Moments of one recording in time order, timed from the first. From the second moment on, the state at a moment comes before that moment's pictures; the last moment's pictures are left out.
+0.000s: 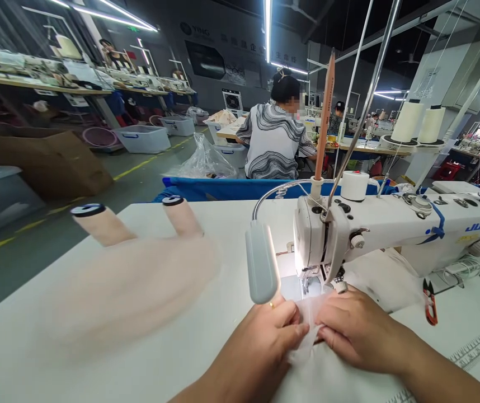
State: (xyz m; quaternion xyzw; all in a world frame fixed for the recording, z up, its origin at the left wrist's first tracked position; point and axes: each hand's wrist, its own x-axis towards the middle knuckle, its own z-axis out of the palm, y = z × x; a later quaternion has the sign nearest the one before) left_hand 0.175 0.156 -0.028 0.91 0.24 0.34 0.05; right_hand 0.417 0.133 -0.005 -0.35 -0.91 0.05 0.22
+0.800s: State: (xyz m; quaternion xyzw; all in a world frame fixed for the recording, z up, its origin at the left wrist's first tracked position) left_hand 0.174 0.179 -0.010 0.88 0.31 0.27 0.23; right_hand 0.407 0.143 -0.009 -0.42 -0.83 0.15 0.34
